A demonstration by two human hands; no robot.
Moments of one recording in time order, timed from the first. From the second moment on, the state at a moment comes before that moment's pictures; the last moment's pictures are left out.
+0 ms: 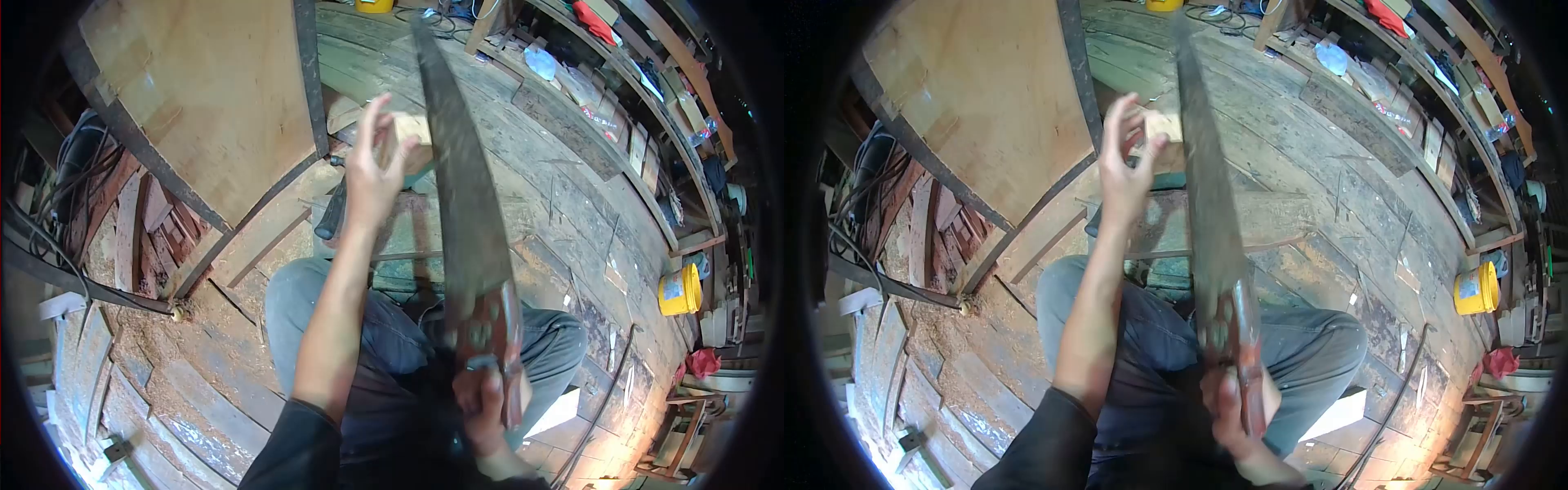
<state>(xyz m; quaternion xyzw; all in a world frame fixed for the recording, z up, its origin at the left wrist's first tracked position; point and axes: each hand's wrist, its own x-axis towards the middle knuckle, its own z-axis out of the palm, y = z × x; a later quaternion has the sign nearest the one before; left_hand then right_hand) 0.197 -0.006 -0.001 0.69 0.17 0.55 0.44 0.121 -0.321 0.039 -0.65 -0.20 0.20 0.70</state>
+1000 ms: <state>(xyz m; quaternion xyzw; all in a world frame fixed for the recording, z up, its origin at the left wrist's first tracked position) 0.181 0.021 0.000 0.62 0.14 0.54 0.56 0.107 -0.369 0.035 -0.74 -0.34 0.09 0.57</state>
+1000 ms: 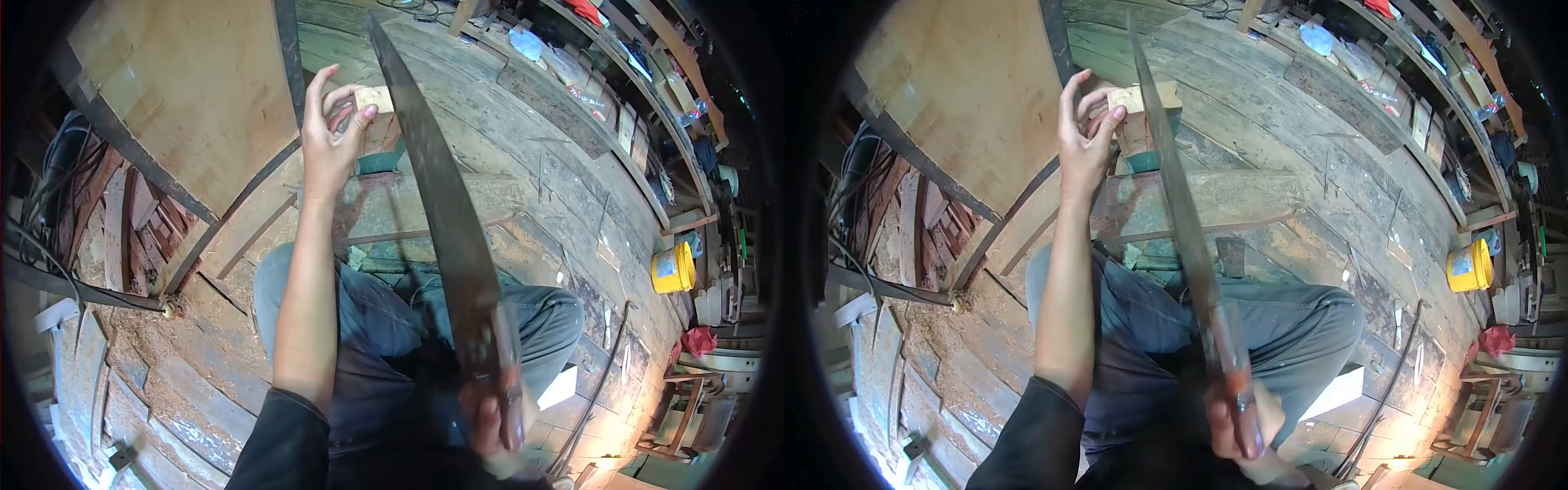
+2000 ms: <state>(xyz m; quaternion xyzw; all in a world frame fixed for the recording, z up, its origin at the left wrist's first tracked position) 0.182 0.014 -0.008 0.66 0.15 0.55 0.49 0.161 -0.212 0.057 -0.70 -0.40 -0.01 0.59</state>
